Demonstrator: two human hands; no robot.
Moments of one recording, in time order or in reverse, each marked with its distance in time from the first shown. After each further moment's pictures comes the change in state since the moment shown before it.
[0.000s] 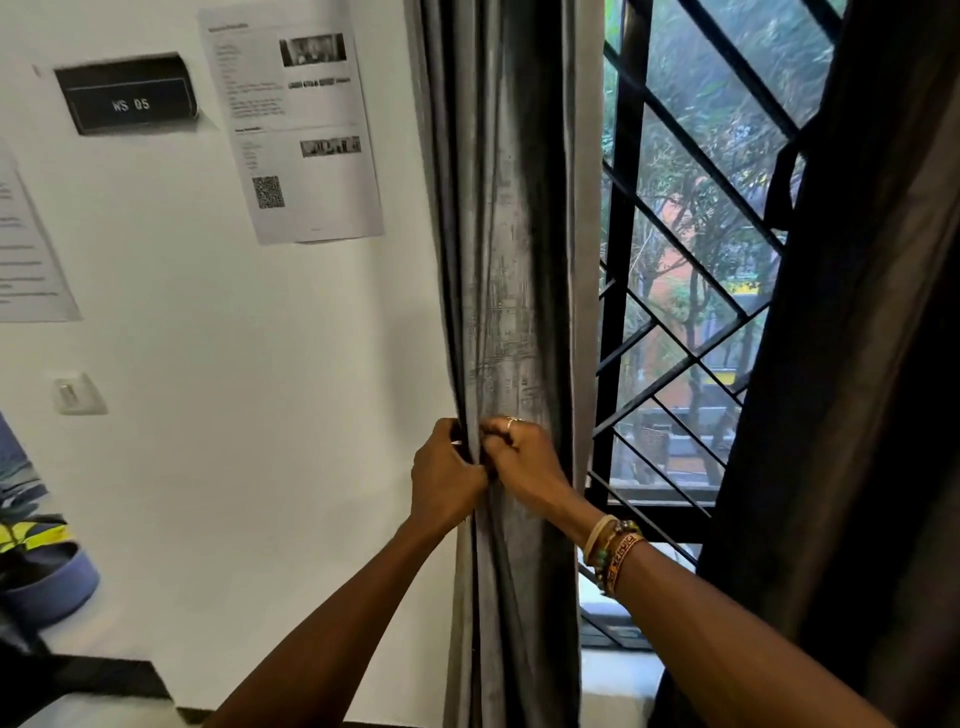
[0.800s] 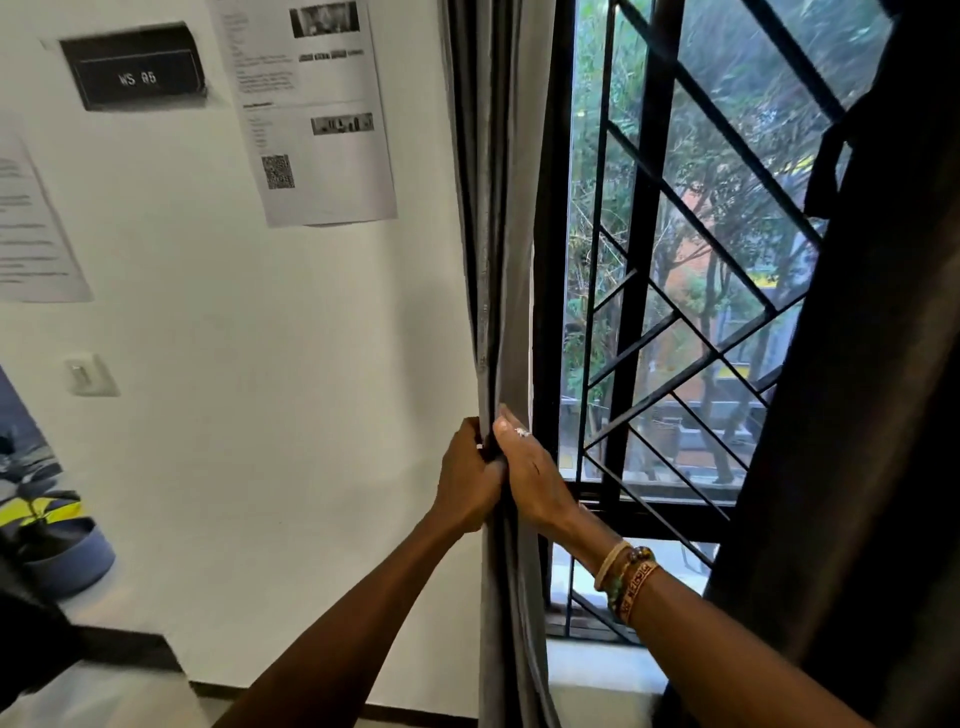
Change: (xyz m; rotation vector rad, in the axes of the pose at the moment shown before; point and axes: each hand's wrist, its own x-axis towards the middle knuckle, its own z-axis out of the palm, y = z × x) left_hand 0.003 -0.010 0.019 -0.052 -0.094 -0.036; right_hand -0.010 0.009 0.017 0.206 -0.064 0.073
